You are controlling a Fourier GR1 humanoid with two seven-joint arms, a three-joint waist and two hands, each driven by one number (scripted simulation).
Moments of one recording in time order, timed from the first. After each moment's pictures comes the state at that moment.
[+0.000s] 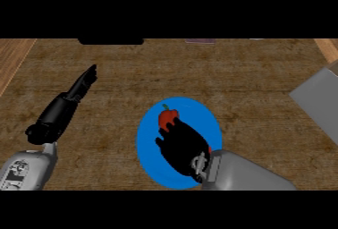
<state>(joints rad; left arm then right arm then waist) -0.23 0.33 -0.08 -1.52 -0.05 -0.13 -0.07 -0.68 -0.22 0.85 -1.59 0.84 0.95 0.37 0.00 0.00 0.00</state>
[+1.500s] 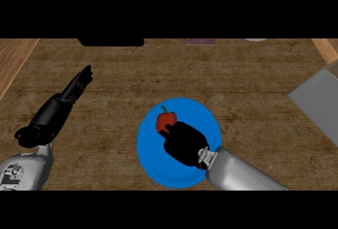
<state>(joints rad) -0.21 0.28 0.01 -1.55 -0.09 -0.22 -0.07 -0.60 -0.20 0.85 -1.38 1.23 0.58 -0.07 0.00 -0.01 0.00</state>
